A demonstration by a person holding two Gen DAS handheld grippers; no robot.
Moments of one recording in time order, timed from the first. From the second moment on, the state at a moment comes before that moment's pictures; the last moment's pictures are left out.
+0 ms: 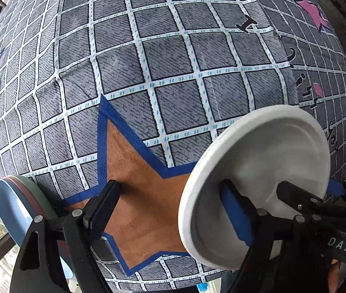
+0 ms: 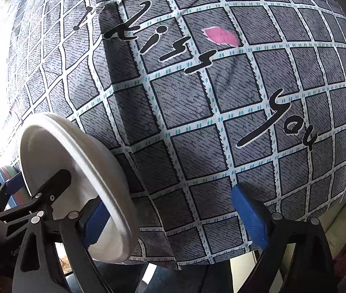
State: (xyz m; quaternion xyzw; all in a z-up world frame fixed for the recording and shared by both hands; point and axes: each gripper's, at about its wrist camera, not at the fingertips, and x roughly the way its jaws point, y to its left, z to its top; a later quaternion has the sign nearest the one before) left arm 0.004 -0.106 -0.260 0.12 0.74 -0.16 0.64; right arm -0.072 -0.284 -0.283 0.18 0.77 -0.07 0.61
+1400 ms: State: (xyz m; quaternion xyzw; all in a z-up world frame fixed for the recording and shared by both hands) left arm -0.027 0.017 -0.250 0.05 0.75 -0.15 0.64; right arm -0.076 -0.182 -0.254 0.09 0.79 0.05 0.60
